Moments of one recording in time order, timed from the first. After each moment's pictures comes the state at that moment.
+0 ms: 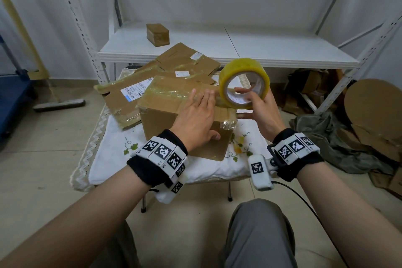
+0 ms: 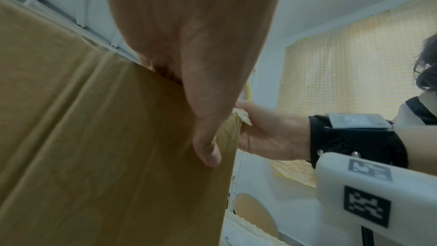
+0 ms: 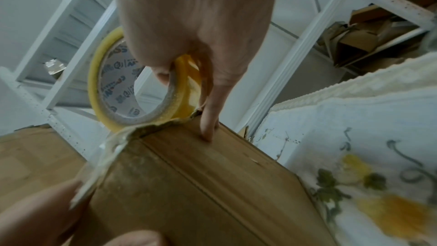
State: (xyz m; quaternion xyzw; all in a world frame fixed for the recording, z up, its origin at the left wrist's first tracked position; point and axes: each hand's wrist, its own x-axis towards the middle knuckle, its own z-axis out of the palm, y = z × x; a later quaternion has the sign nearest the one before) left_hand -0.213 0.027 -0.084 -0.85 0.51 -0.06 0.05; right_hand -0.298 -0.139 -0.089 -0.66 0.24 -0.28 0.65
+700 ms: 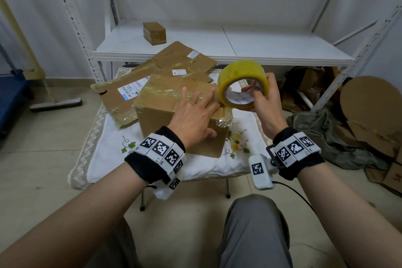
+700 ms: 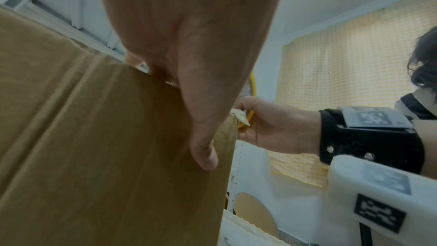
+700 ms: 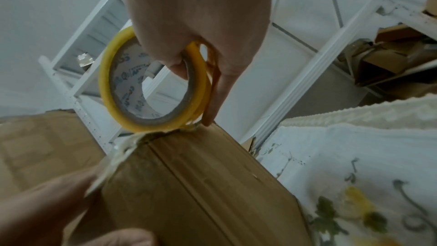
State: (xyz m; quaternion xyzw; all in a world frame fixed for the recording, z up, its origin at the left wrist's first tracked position) left_hand -0.212 0.028 -0.082 -0.84 0.53 -0.06 0.06; right_hand -0.312 -0.140 -0.081 -0.72 0.23 -0.36 0.54
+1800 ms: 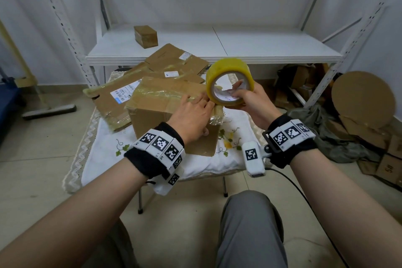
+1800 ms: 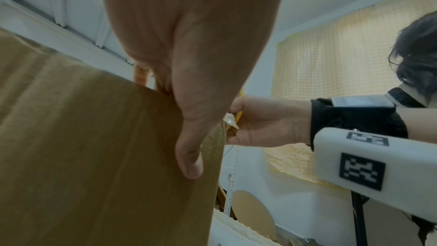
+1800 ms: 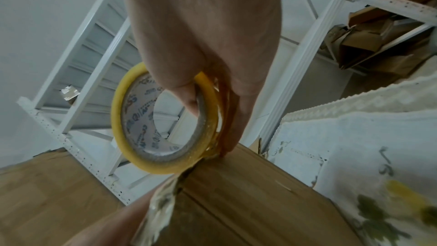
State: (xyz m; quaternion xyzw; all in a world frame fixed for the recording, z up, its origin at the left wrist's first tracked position) left_hand -0.220 0.016 -0.076 -0.82 0.56 -0.09 0.08; right_hand -0.308 -0.152 -0.073 -0.70 0.26 -0.23 0.63
